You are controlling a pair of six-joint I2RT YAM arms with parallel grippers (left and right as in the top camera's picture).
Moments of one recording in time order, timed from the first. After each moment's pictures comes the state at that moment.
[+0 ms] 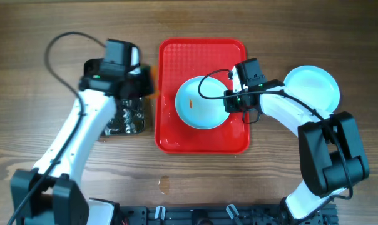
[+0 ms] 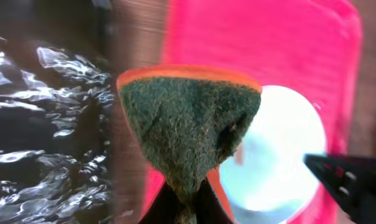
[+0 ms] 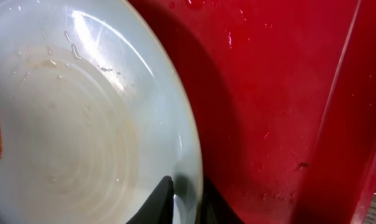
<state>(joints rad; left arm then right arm) -0.24 1.56 1.19 -0.69 0.17 -0.45 0.31 1.83 1.02 -0.43 -0.18 0.24</state>
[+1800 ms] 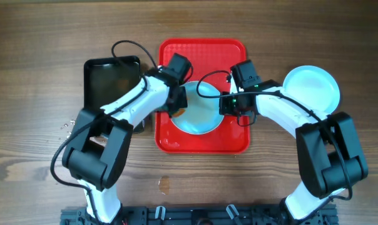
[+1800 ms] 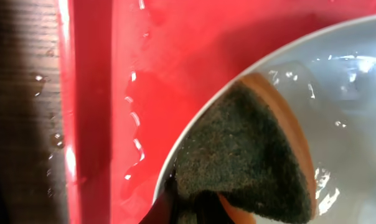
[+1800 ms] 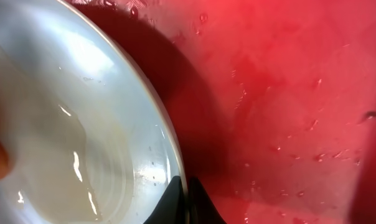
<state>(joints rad) -0.48 1.96 1.29 -0.75 -0.04 -0.58 0.34 1.83 1.02 -0.49 -0.23 0.42</state>
